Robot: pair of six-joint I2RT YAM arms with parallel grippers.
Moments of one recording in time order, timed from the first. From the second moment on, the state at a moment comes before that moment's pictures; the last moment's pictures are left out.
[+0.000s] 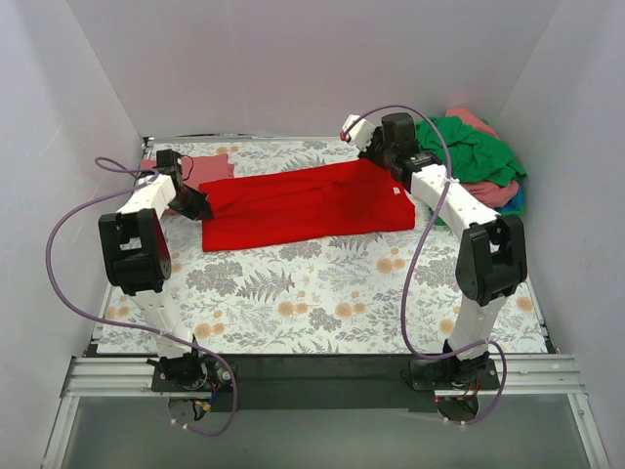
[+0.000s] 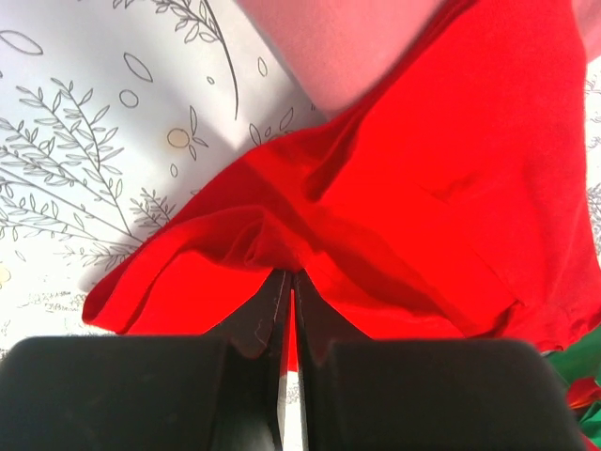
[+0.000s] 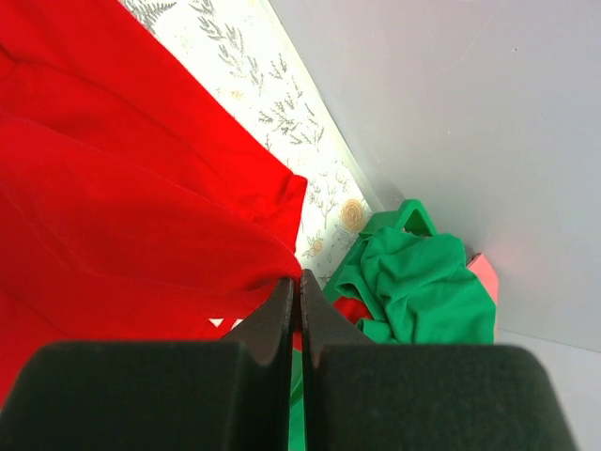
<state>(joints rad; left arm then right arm) 0.13 1.93 1.44 -0.70 0.11 -0.95 0.39 1.83 1.56 -0.24 0.01 -0.81</state>
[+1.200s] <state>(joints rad) 0.13 1.91 1.41 -0.72 0.07 -0.93 0.39 2.01 1.75 -0.24 -0.01 -0.75</state>
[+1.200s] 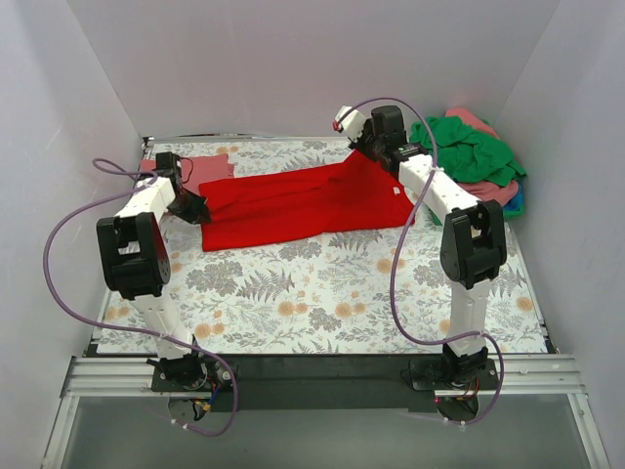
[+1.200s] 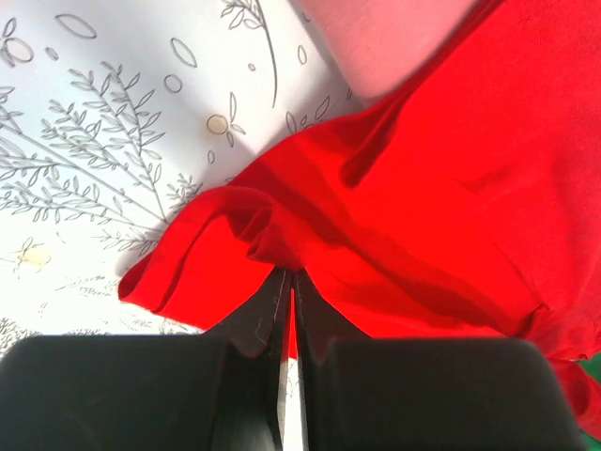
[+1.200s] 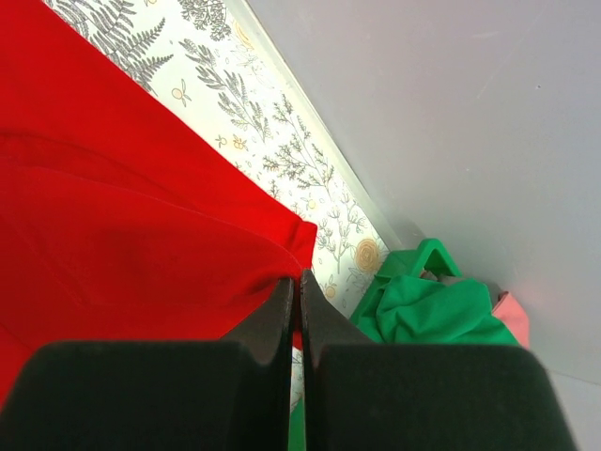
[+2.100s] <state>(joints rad) 0.13 1.77 1.38 -0.77 0.06 -0.93 0.41 2.14 1.88 -0.24 0.01 -0.73</state>
